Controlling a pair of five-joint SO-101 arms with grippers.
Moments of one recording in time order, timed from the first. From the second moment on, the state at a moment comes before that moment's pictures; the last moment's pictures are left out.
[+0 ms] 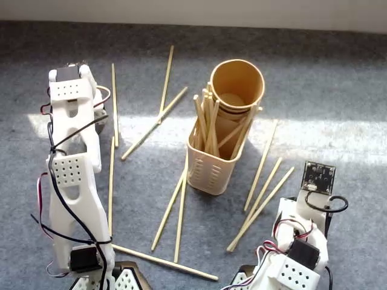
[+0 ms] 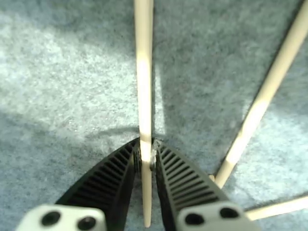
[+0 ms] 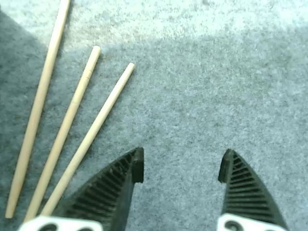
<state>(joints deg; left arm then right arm) -19.6 66.7 -63.3 99.6 -26.2 23.6 -93.8 95.5 54.7 17.4</state>
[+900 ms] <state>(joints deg) 8.7 28.8 -92.4 100.5 -12.3 23.6 -93.8 95.5 54.7 17.4</state>
